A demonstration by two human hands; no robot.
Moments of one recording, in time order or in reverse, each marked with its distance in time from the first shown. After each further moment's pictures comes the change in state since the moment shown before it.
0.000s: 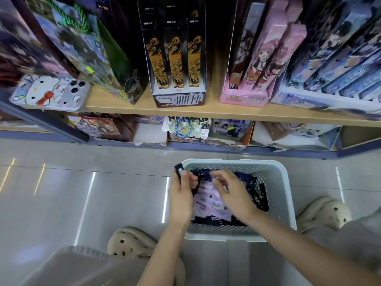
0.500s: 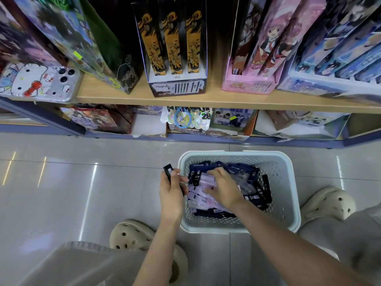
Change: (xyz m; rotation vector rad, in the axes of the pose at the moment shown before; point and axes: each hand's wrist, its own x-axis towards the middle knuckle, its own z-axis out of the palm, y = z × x) left_hand 0.010 -0.018 -0.019 -0.020 0.056 -0.099; right_hand 0.019 0.052 0.044 -0.369 -0.222 0.098
